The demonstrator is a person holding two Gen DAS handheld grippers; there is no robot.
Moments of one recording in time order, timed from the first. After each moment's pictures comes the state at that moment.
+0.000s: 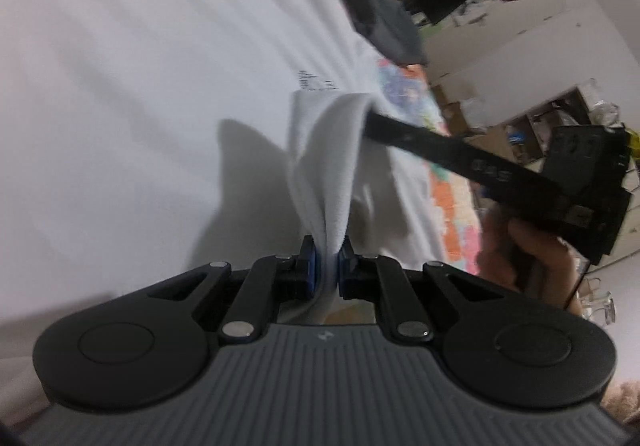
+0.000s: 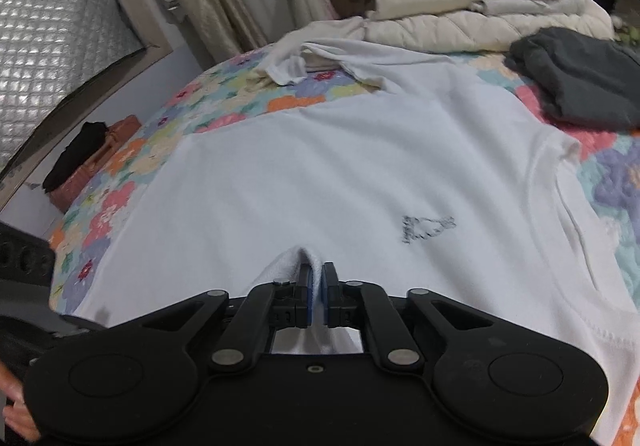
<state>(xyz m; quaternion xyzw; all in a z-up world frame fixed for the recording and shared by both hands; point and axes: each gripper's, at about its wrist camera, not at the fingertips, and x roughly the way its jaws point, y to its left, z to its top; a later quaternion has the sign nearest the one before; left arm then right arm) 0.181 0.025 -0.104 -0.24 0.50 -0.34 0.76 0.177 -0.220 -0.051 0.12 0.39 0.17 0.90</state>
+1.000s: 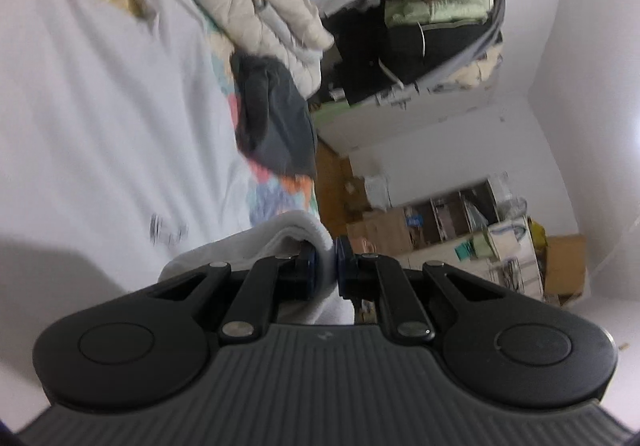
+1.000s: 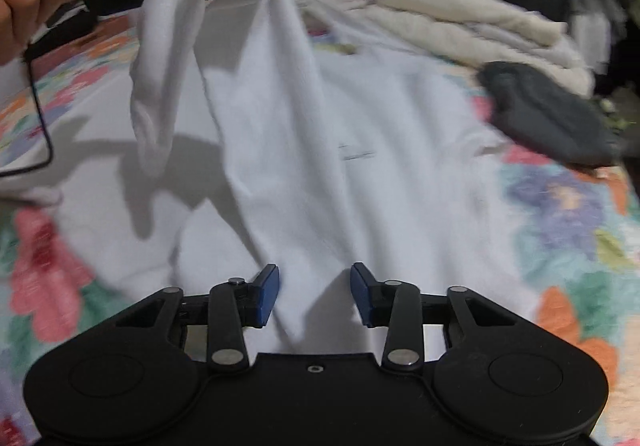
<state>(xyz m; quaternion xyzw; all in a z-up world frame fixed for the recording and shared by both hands) 0.287 0.006 -0.023 -0.43 0.41 -0.37 0.71 0.127 -0.252 -0.069 -0.08 0.39 0.14 0.91</state>
